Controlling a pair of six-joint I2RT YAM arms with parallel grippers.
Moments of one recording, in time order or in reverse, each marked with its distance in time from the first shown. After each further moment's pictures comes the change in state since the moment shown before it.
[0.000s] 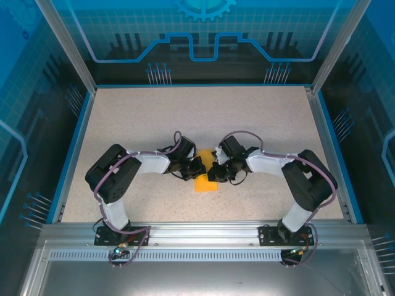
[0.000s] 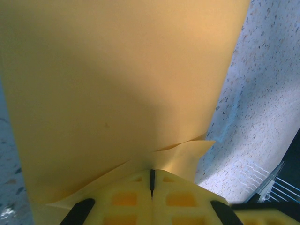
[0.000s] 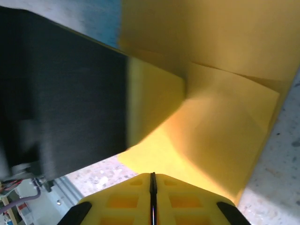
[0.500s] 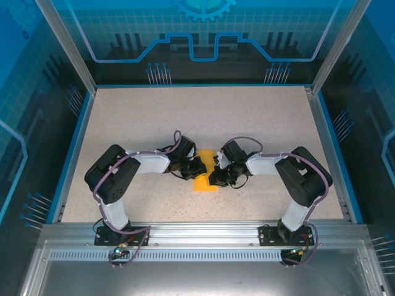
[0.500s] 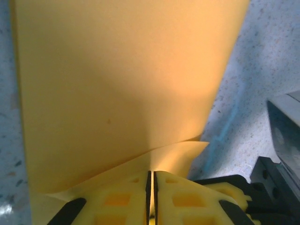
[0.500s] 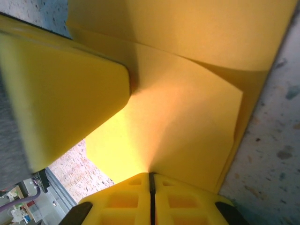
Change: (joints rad) left arm 0.000 -0.021 0.009 -0.023 0.000 0.004; right arm -0.016 0.042 -0.082 0.128 -0.052 0.028
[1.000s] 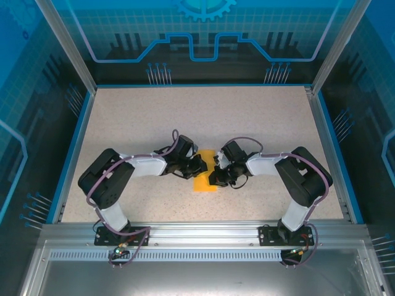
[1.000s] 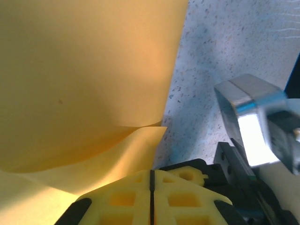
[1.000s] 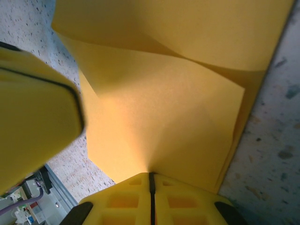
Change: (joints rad) left arm -0.015 -0.052 -0.045 0.089 0.012 -0.048; right arm 0.000 0.000 -0.003 0.010 -0.002 0.016
